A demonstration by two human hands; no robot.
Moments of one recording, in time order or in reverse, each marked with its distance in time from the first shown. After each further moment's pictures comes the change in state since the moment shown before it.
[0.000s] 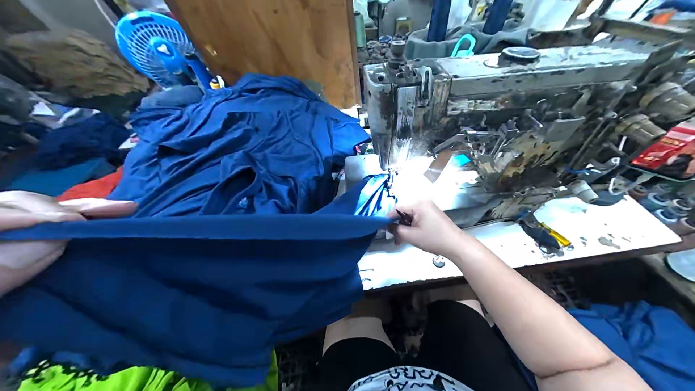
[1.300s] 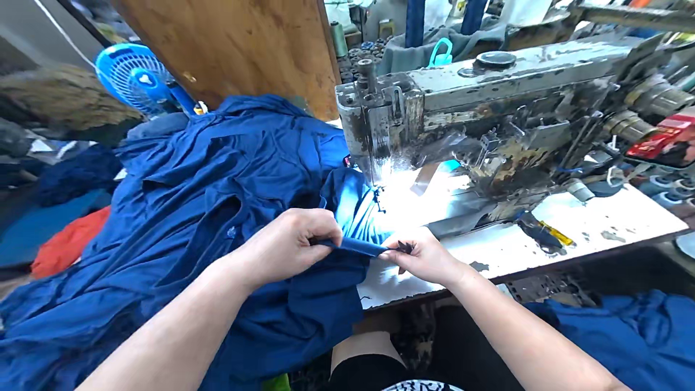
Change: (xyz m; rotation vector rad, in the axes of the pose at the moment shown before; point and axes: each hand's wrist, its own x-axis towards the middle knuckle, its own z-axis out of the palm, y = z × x) left_hand 0.088 0.006 0.193 0.059 -0.648 0.062; right_hand -0.018 0.040 0.026 0.281 0.110 -0.142
